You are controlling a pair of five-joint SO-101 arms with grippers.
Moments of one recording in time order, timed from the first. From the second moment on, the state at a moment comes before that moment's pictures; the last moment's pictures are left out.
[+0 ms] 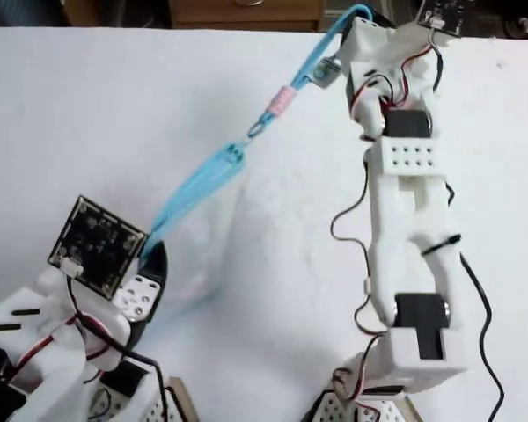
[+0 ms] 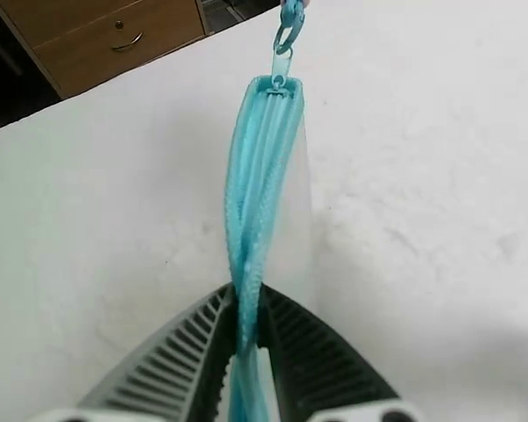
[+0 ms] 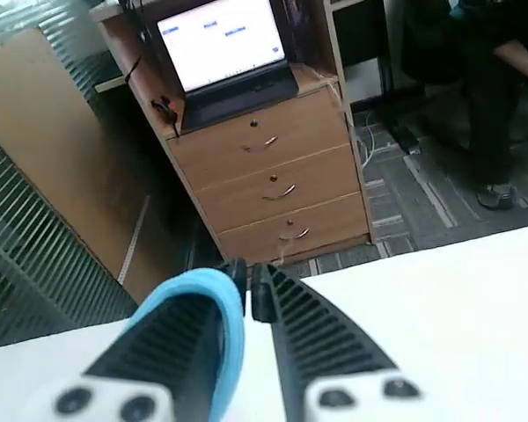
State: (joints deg) left arm 17.7 -67.7 14.6 101.8 -7.5; right arm 0.6 4.5 -6.4 22.0 -17.2
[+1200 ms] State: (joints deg) left arm 8.0 -63.1 14.7 82.2 -1.9; right arm -18.3 -26.7 -11.2 69.5 8.8
